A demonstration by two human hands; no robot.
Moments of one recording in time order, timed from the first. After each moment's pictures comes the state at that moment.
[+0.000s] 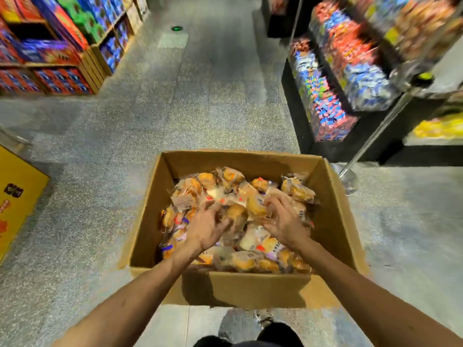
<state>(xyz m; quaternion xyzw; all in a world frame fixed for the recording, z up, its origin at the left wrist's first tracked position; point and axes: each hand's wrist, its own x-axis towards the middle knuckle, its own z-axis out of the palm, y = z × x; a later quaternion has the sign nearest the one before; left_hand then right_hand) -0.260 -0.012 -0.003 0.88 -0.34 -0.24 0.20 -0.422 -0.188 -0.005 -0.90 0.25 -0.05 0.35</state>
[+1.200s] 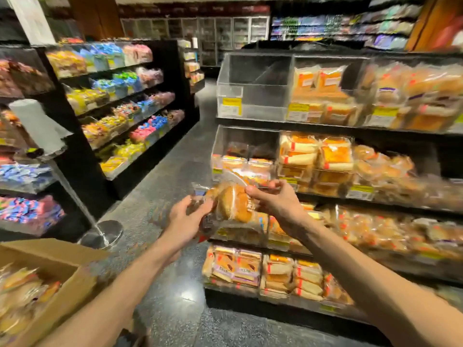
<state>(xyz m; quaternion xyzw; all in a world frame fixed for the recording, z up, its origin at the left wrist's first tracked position) -0.852 0.051 0.201 0.47 -0.65 -0.51 0.31 -1.056 0.136 0.231 -0.32 0.60 -0.61 0.40</state>
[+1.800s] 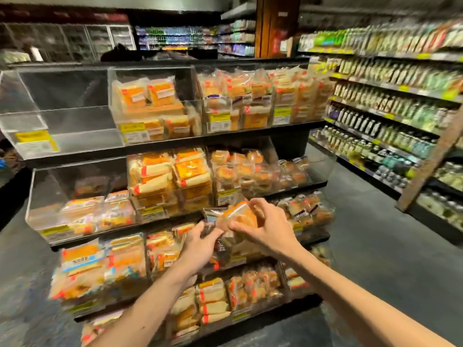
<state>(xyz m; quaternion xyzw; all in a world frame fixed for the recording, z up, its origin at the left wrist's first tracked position) -1.224 0.195 0.166 0.34 -0.73 -0.58 0.14 -1.325 0.345 0.202 -0.31 0.88 -0.37 0.05</state>
